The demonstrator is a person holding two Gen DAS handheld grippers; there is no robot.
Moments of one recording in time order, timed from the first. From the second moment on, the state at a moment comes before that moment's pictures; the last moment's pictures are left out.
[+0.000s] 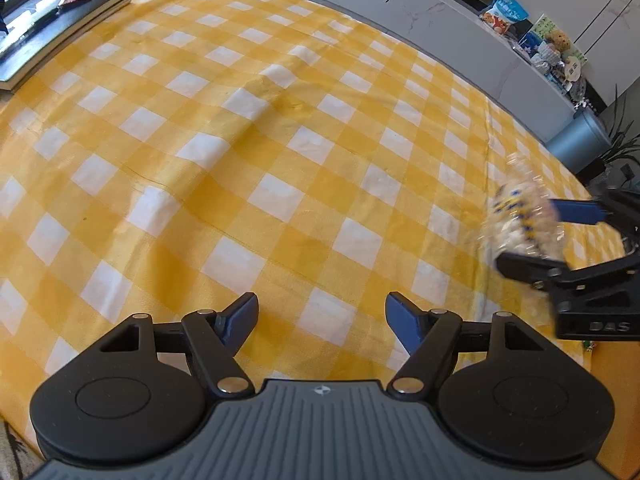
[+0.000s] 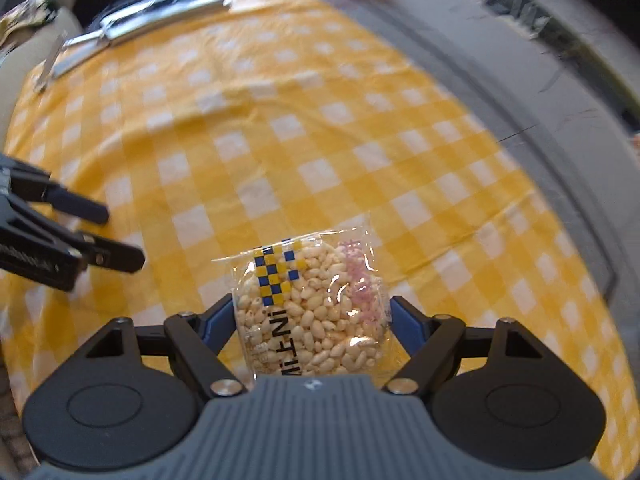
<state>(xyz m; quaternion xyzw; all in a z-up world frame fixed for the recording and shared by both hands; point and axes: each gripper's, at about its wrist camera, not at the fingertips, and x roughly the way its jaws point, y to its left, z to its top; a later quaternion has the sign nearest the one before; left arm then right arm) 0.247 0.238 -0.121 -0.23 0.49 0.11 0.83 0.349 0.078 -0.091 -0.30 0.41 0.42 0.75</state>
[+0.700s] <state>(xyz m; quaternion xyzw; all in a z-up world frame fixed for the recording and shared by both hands) 0.239 0.132 -0.046 -0.08 0.44 0.03 0.90 0.278 -0.086 -0.024 -0.06 0.32 0.19 0.93</state>
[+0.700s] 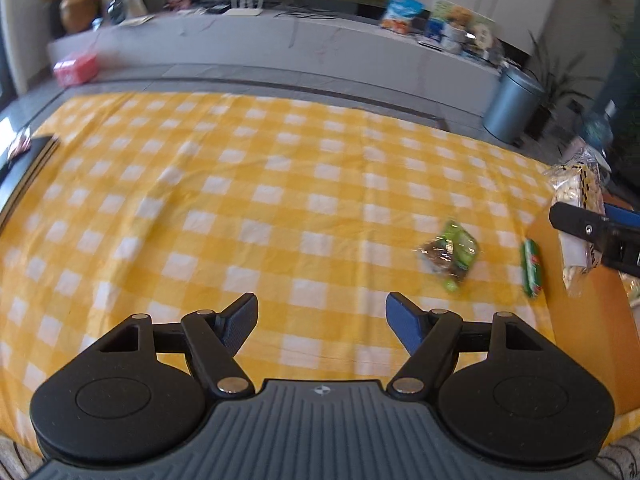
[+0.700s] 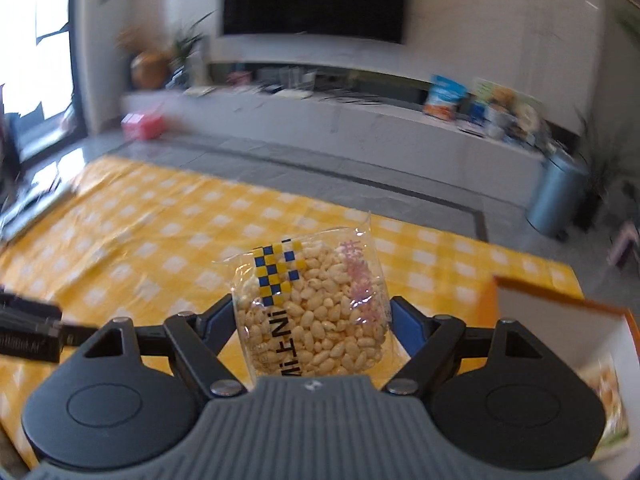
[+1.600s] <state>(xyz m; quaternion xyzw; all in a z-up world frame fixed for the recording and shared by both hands) 0.343 -0.023 -0.107 0.12 0.44 -0.09 0.88 0.247 -0.175 -0.065 0.15 0.32 0.17 0.92</state>
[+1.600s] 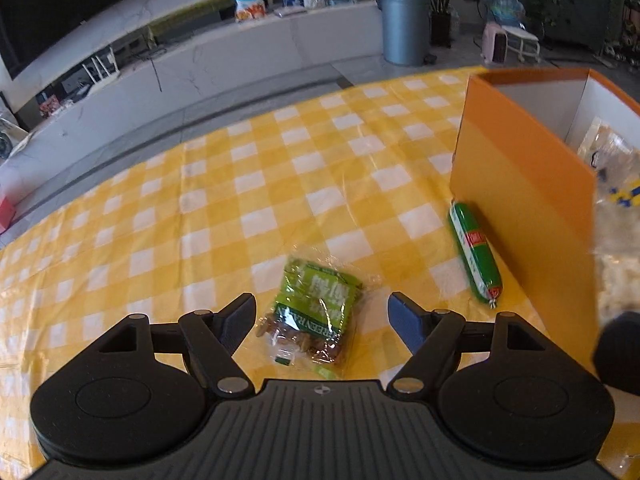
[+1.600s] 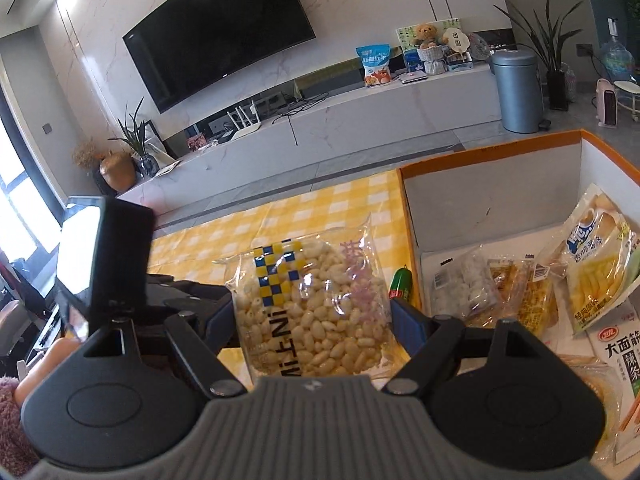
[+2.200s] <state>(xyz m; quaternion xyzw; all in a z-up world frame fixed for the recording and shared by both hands) 0.350 -0.002 -0.112 0.09 0.44 -0.09 0.89 0.246 -0.174 -0.064 0.14 0.32 0.16 0.92</state>
